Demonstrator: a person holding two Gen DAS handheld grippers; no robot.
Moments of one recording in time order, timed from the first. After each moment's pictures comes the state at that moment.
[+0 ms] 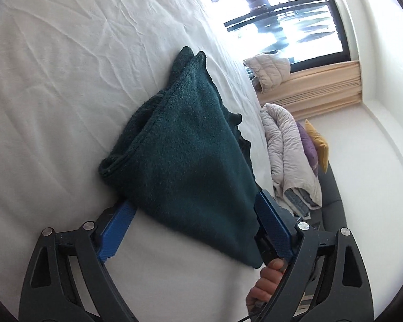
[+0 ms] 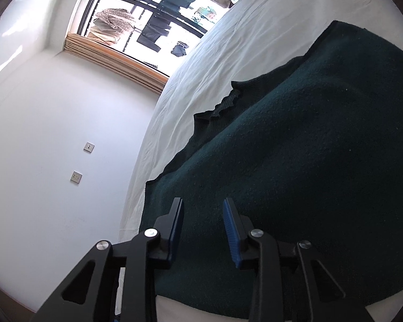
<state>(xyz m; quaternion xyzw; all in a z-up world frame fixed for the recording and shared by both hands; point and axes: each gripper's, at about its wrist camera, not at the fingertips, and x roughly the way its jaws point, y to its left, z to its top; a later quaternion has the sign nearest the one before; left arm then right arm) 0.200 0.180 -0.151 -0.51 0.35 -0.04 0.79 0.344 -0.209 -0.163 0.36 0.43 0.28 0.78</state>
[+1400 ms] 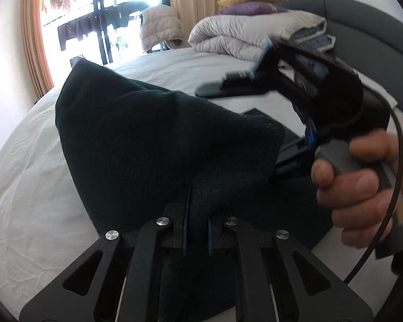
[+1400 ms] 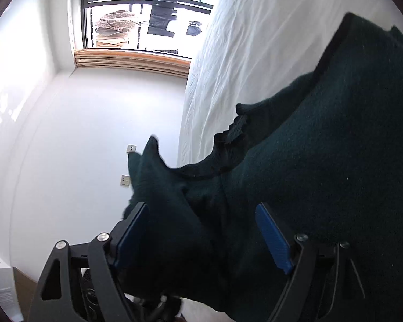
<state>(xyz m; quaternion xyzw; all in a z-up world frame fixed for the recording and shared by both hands) 0.335 -0.118 -0.089 0.11 0.36 -0.13 0.92 0.414 -0.289 -0.184 0.47 0.46 0.40 0.64</state>
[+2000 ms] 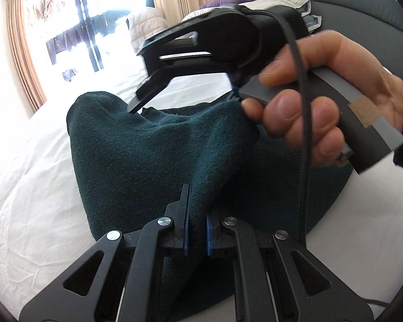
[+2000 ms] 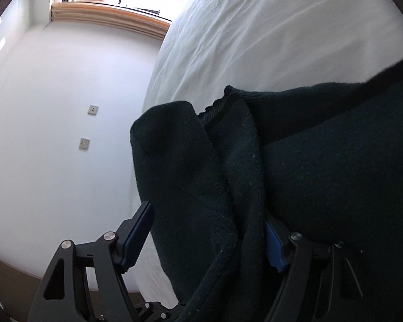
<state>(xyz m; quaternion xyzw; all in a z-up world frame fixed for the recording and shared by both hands) 0.322 -0.132 -0.126 0.15 0.35 -0.14 0.91 0.468 -0.234 -0.165 0.28 0.57 0.38 0.68</state>
